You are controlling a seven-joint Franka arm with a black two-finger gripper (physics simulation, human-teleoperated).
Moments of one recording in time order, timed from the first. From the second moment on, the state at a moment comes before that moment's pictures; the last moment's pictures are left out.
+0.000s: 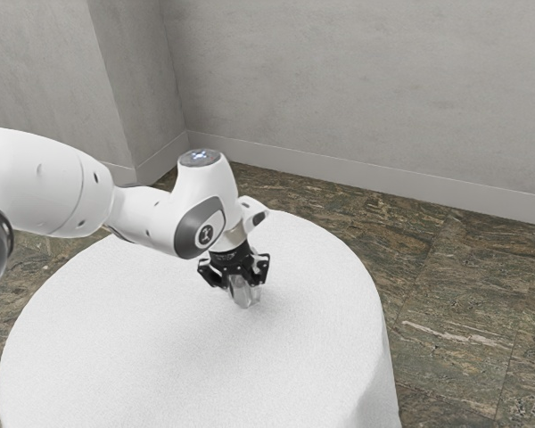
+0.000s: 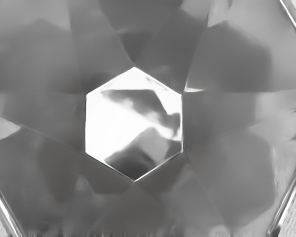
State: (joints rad) arm -0.59 0.33 0.42 -2.07 -0.21 2.47 -0.49
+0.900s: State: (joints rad) arm -0.87 0.27 0.68 -2.18 -0.19 2.59 -0.54
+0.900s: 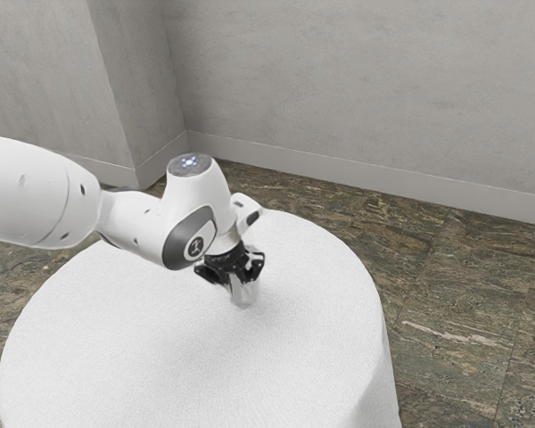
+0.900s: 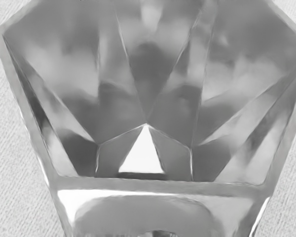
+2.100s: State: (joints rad) arm -1.91 0.40 1.69 -2.57 -0.28 2.68 -0.65
